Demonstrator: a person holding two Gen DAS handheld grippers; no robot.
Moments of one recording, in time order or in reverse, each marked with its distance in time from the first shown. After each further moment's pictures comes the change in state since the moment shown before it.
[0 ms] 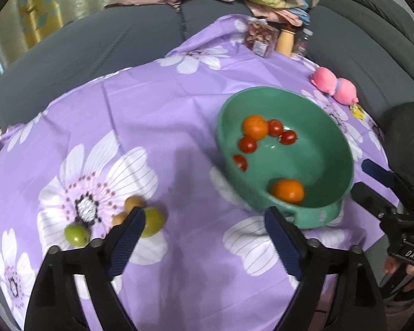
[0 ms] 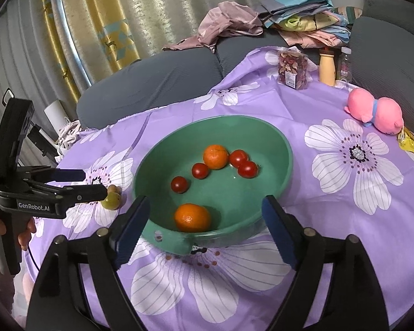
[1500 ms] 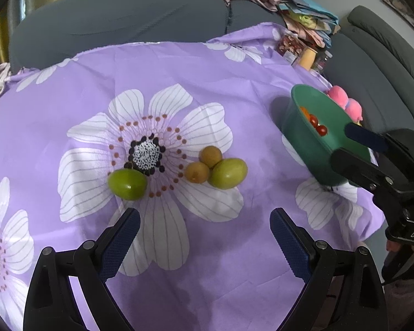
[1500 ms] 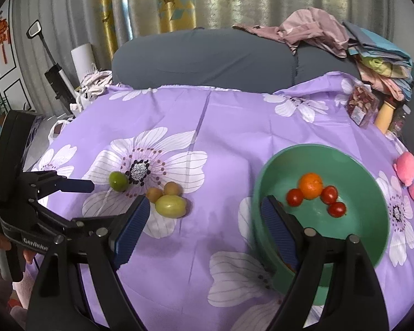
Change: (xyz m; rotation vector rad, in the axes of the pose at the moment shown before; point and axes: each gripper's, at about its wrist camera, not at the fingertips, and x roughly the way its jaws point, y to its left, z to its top) left arm 0.000 0.115 -0.063 -0.146 -0.010 -0.121; right arm 0.055 0.151 0.021 -0.299 0.121 0.029
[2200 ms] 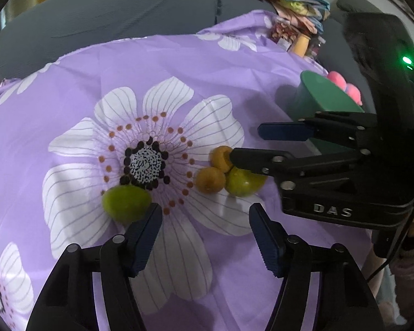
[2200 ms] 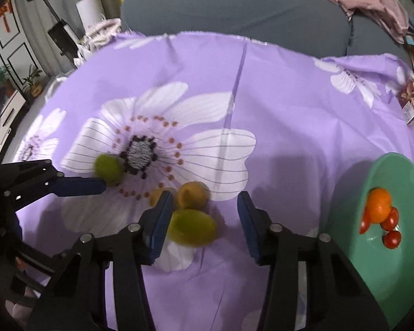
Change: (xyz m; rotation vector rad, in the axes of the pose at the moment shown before) left arm 0.037 0.018 0.013 0.092 0.030 -0.034; right arm 0.121 0.029 0.021 -0.076 0.278 0.073
